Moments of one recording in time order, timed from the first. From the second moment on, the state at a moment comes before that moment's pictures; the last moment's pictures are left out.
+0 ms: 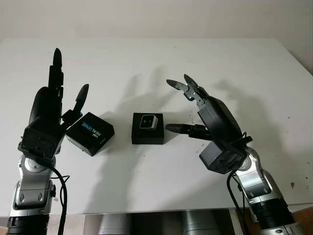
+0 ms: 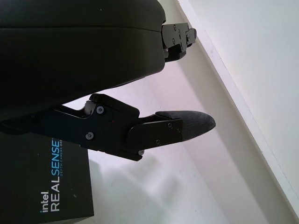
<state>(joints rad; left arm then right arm) -0.19 0.36 0.21 -0.10 0.13 0.02 -0.03 -0.25 -0.30 0.16 0.09 -0.56 -0.30 -0.07</state>
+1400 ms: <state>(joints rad) -0.20 0.35 0.21 -0.09 0.13 0.02 -0.03 -0.28 -0.17 0.27 0.18 -0.65 -0.18 -0.23</state>
